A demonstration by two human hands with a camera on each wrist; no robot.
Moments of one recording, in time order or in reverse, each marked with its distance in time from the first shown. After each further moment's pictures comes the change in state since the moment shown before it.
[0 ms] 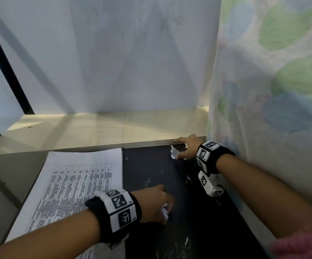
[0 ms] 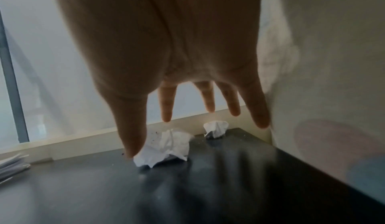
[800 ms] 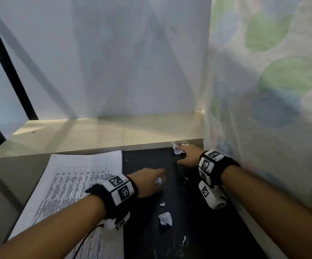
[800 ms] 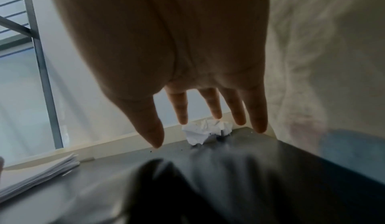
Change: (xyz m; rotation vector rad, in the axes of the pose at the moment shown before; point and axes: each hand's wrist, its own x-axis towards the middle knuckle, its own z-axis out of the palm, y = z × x) left_hand 0.019 -0.022 -0.022 -0.112 0.191 -0.166; right_hand -0.016 0.002 0.011 -0.040 -0.095 -0.006
